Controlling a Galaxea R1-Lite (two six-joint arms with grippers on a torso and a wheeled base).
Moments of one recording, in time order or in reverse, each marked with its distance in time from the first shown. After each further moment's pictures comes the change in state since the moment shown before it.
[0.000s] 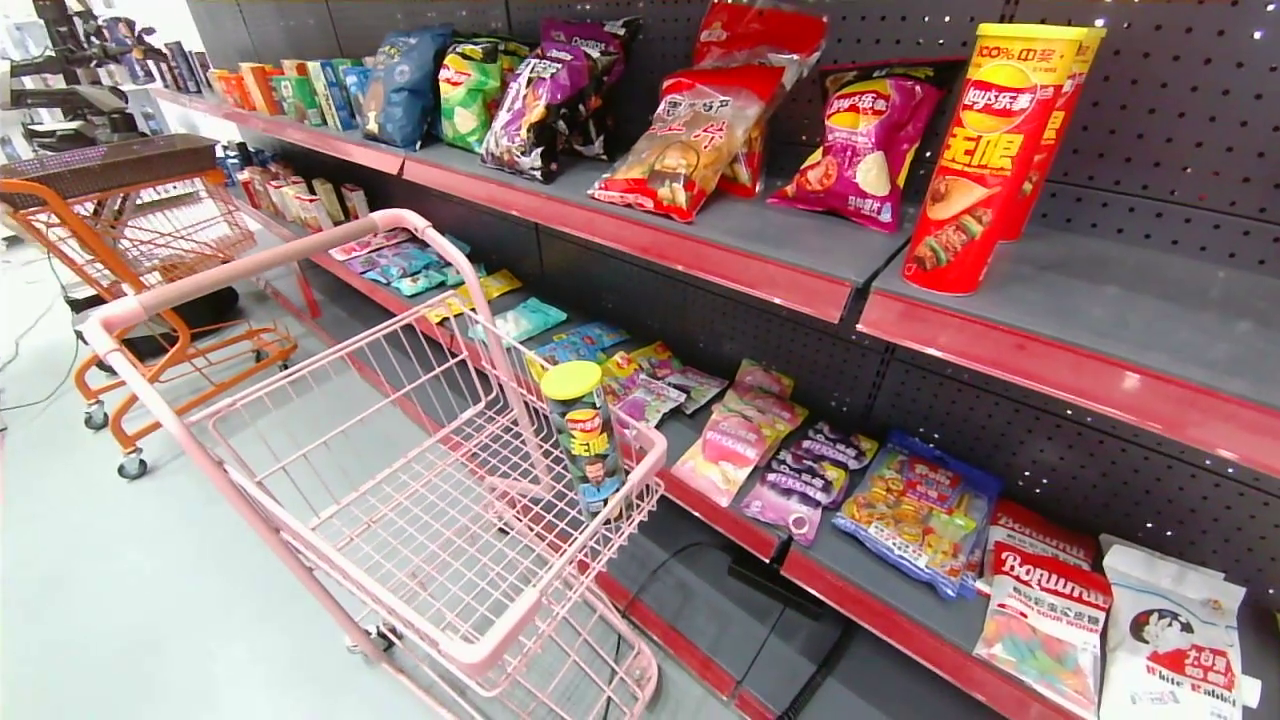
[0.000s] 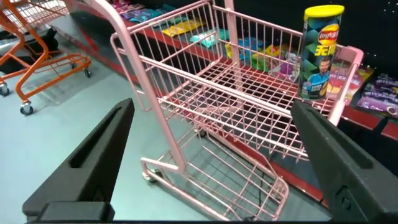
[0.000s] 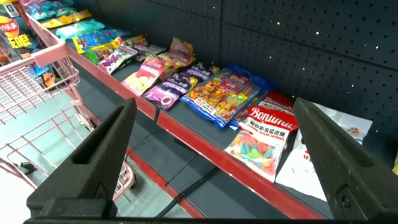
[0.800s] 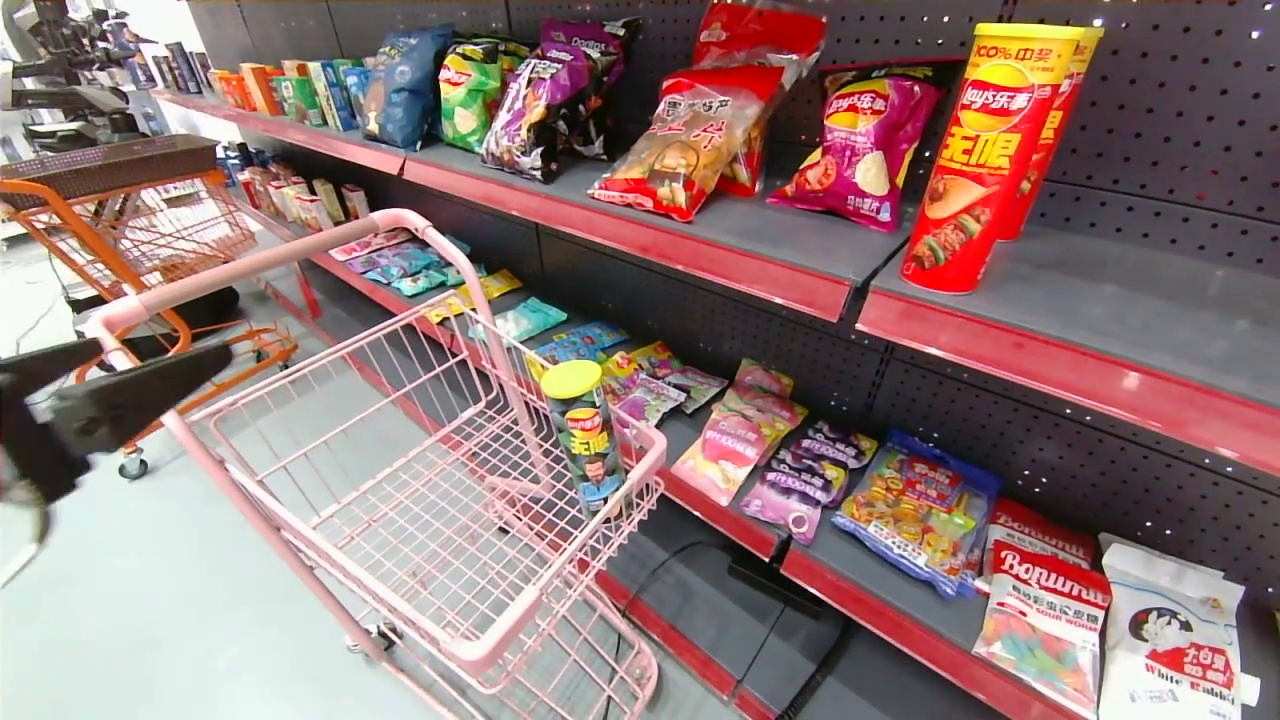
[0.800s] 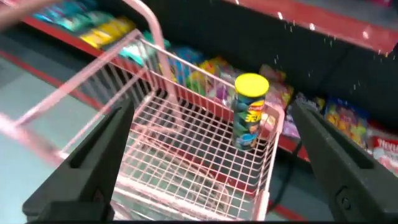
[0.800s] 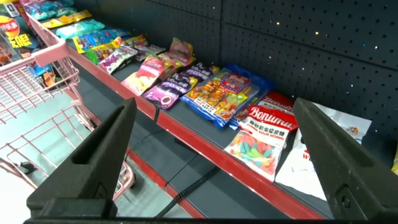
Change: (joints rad) left arm -0.097 1.044 -0.651 -0.260 -0.178 -0.111; right arm 0.000 0.000 0.000 0.000 0.000 -0.002
